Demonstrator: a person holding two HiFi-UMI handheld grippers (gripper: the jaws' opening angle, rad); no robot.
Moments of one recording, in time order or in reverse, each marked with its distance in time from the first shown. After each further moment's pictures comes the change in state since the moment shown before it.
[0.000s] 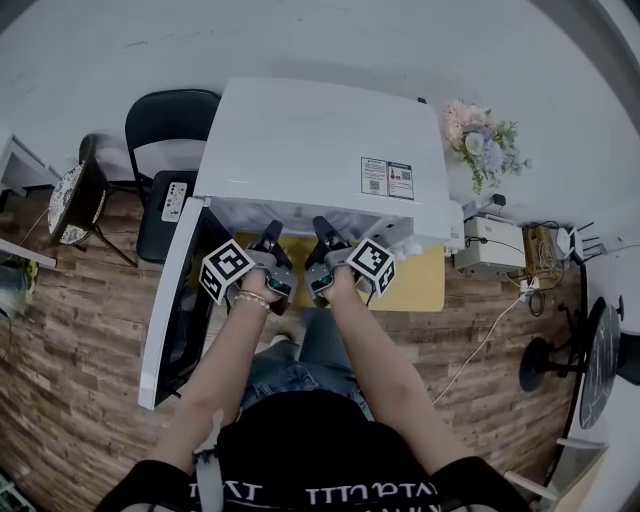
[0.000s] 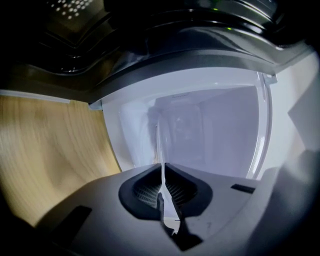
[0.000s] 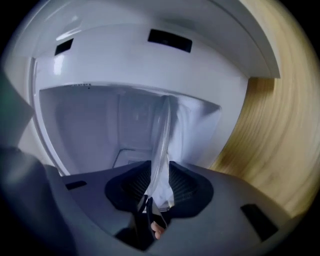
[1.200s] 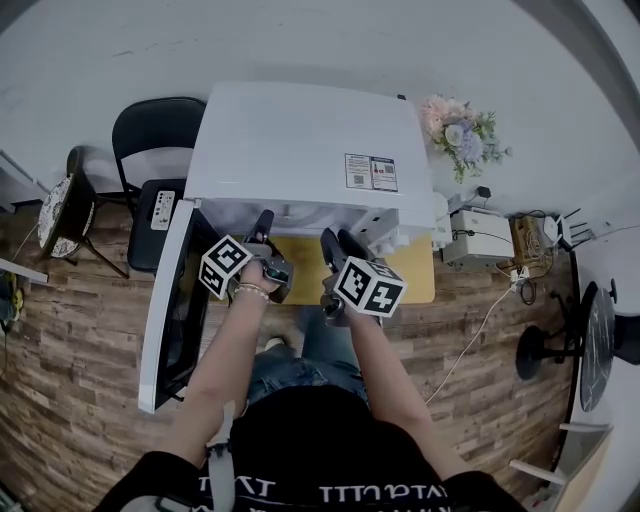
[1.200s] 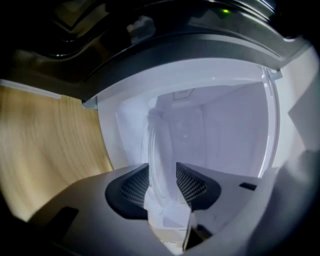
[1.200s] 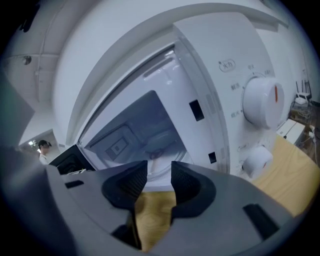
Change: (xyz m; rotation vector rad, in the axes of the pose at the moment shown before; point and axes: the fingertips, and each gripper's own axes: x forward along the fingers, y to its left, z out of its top) left arm 0.016 0.005 0.008 0.020 -0.070 -0.002; right arm -0.074 0.044 0.015 -0.864 -0.007 -0.291
